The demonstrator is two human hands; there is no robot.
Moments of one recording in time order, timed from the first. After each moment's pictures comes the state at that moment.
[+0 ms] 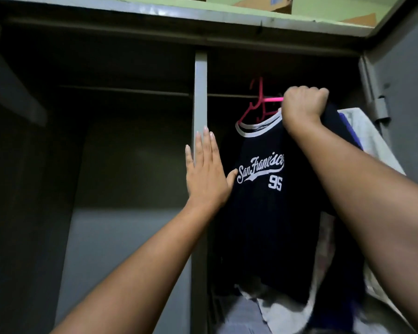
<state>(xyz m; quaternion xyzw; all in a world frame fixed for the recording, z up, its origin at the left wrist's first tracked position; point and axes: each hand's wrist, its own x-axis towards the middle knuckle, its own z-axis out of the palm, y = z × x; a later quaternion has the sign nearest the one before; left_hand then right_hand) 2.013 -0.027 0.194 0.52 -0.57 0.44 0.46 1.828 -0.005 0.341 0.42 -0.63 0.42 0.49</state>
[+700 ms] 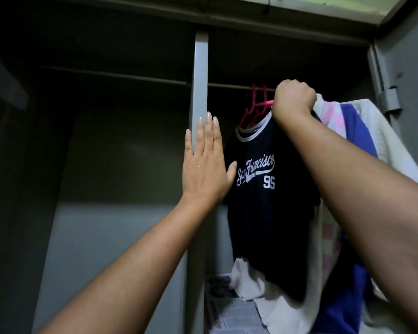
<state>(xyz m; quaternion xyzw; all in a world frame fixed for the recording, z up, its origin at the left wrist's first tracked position) 2.017 -0.042 0.193 0.48 -0.57 0.47 0.47 1.848 -0.039 0.348 0.45 -0.64 0.44 0.44</state>
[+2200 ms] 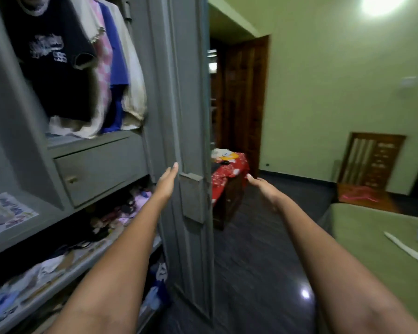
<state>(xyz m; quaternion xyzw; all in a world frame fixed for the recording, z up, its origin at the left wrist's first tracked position) 1.922 0.408 -0.135 0.27 -0.70 -0.59 0.29 1.753 0.629 -0.147 0.22 -0.69 0.62 -0.29</state>
